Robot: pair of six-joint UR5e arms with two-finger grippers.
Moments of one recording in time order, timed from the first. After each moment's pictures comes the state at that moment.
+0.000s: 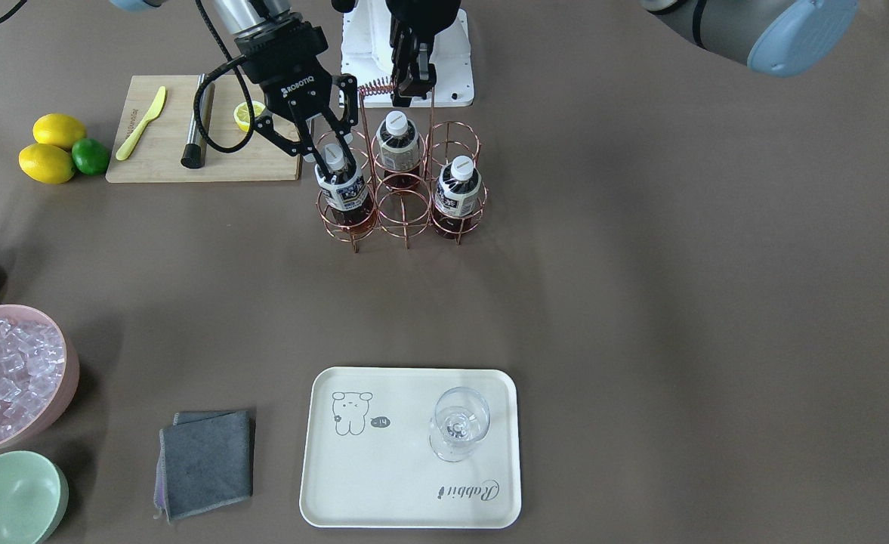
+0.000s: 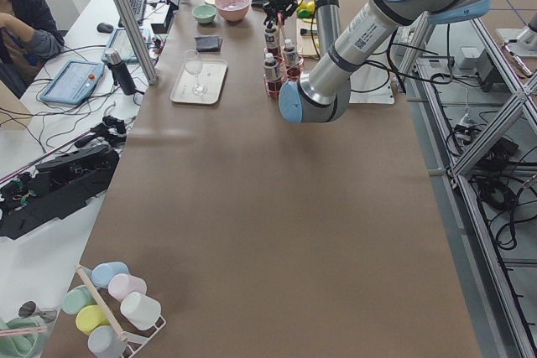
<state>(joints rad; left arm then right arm) -0.59 -2.53 -1.95 -1.18 -2.03 0.21 0.46 -1.15 2.12 -1.31 1.49 0.85</state>
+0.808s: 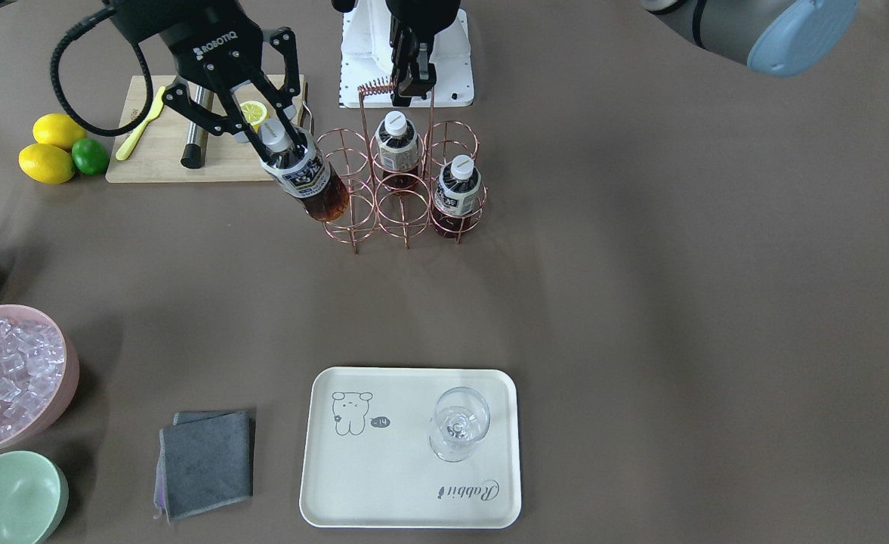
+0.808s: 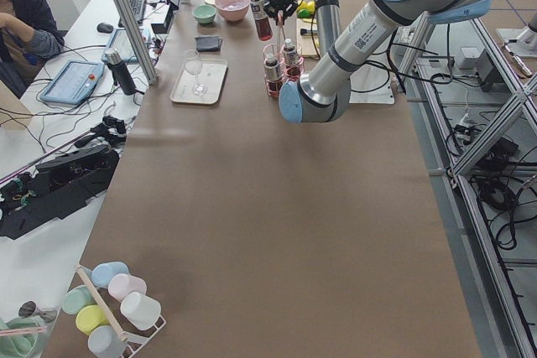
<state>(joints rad) -0.59 -2.53 -1.95 -1.18 -2.03 0.20 0.78 -1.04 2.17 -1.47 1.85 0.85</state>
